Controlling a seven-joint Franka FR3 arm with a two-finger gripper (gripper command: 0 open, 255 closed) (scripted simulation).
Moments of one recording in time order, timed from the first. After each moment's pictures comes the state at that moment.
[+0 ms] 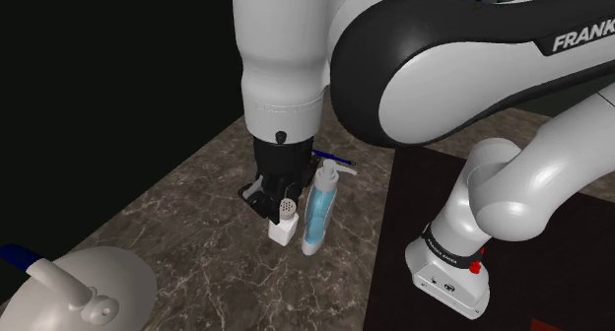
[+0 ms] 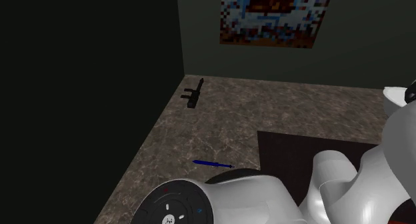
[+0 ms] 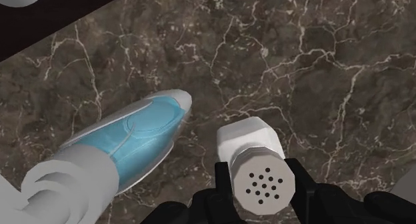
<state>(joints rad) 0.33 -0.40 0.59 -2.27 0.21 1.89 0.79</state>
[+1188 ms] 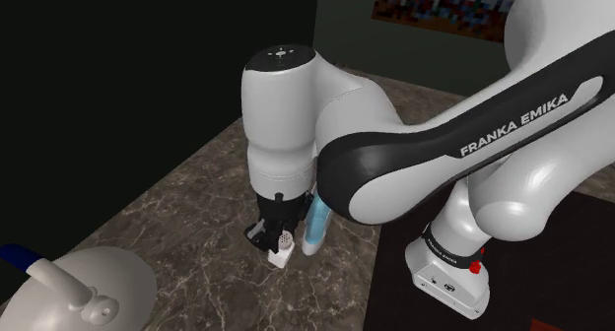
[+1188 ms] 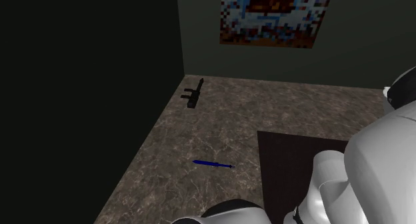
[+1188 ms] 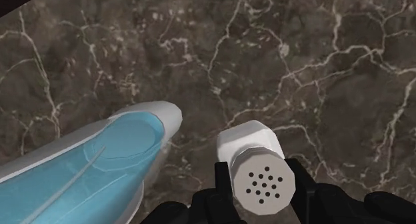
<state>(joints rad) 0.32 -0.30 0.65 -2.44 0.20 2.15 0.82</state>
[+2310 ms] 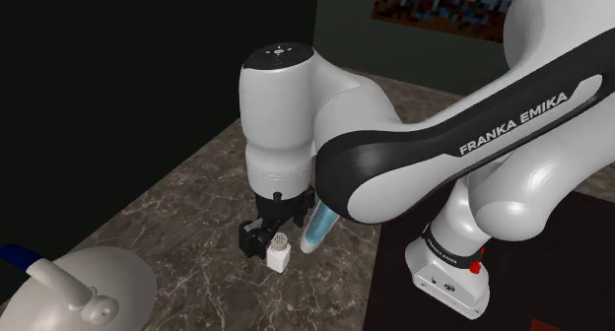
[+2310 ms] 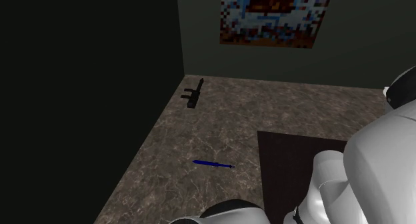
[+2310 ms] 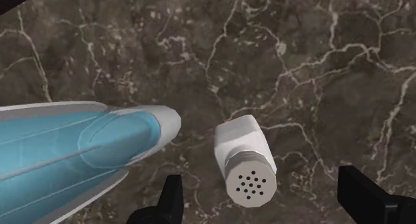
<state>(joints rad) 0.32 -0.30 0.65 -2.43 0.20 2.15 0.82</state>
